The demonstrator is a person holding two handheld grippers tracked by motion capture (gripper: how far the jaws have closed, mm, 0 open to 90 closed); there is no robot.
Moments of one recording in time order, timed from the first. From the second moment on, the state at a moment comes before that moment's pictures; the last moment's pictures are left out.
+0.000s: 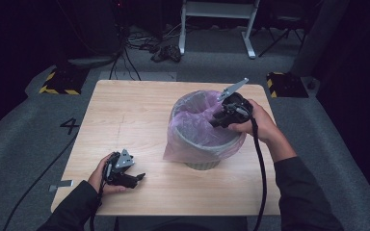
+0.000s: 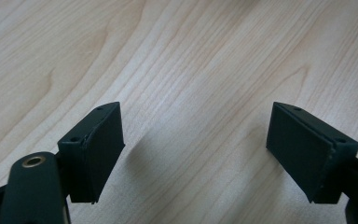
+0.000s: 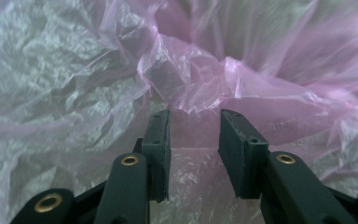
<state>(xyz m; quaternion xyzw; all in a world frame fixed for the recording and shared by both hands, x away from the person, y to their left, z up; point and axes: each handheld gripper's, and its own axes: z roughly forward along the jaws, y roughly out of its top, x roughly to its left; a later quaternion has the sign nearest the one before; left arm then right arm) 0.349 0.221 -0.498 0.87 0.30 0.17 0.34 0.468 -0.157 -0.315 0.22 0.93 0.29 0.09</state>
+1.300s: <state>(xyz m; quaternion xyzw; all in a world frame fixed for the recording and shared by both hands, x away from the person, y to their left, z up) 0.357 0.223 -0.504 0.86 0.34 0.14 0.36 0.420 -0.204 -0.287 0.25 0.85 0.42 0.17</state>
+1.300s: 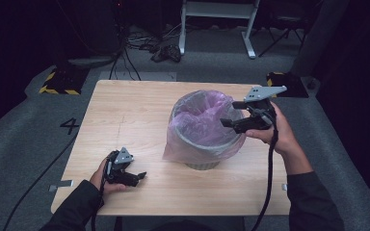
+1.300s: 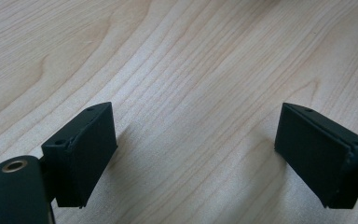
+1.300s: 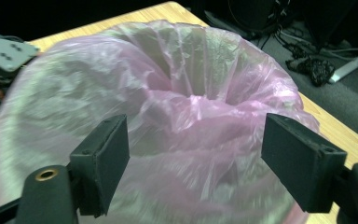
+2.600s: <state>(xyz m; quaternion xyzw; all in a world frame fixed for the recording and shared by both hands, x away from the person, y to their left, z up) 0.358 0.222 -0.504 0.86 0.34 0.14 0.36 0.348 -0.289 -0.444 0.31 0.86 0.34 0.22</state>
